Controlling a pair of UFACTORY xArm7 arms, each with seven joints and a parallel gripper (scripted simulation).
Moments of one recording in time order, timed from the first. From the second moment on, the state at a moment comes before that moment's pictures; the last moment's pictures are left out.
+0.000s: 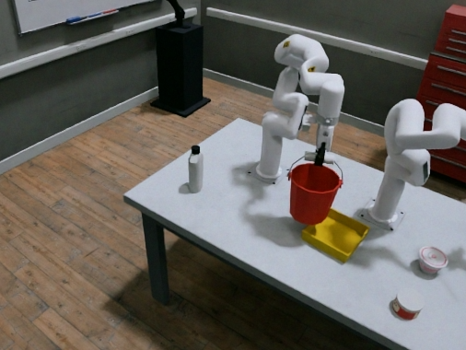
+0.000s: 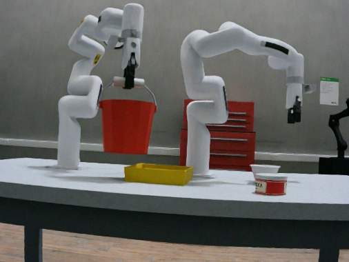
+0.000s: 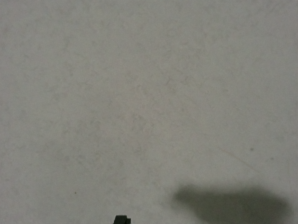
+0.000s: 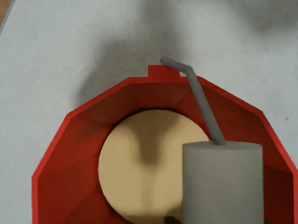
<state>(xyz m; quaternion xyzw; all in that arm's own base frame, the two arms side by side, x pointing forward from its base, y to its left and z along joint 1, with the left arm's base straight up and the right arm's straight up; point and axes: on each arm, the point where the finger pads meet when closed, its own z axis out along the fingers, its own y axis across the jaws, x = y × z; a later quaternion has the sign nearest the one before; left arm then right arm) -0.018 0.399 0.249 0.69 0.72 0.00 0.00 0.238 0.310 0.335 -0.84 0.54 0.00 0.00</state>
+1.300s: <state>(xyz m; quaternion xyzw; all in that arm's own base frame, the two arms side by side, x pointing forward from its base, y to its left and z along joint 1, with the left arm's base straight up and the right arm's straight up) -0.018 0.399 0.249 0.69 0.72 0.00 0.00 0.218 0.401 0.335 -0.84 0.54 0.00 0.00</state>
